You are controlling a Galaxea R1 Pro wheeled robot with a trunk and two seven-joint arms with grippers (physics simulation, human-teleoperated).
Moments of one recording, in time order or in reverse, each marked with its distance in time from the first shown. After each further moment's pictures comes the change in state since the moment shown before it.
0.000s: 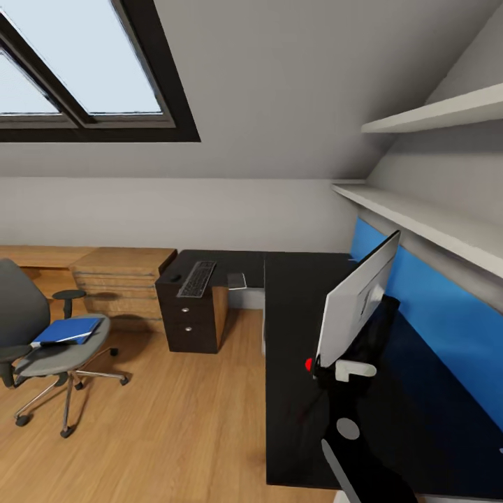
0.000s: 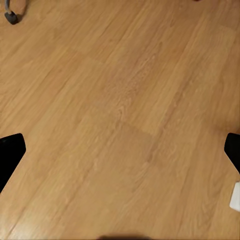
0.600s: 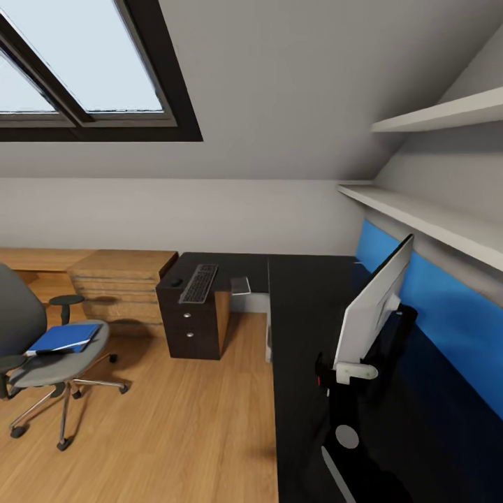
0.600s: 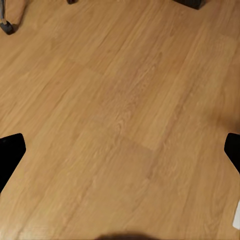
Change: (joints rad) left arm 0.000 -0.002 -0.002 0.000 -0.002 0.000 -0.003; right arm 0.001 0.001 0.001 0.060 0.083 -0.123 -0.018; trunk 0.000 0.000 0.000
